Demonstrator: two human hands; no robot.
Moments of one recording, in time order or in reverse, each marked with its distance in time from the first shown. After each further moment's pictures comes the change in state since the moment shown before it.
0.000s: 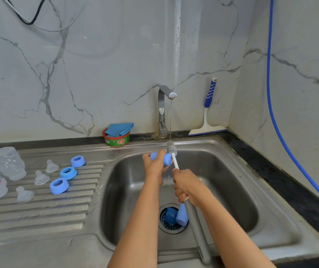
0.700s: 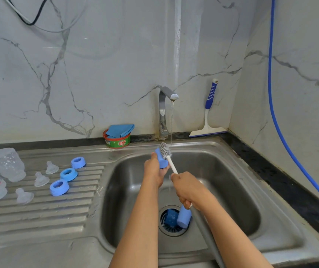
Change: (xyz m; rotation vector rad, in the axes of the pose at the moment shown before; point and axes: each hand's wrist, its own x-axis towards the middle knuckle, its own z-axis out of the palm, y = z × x) left_hand 0.016 0.003 -0.006 -0.271 -0.098 -0.222; right_hand -0.005 0.002 0.000 -0.341 0.013 -0.092
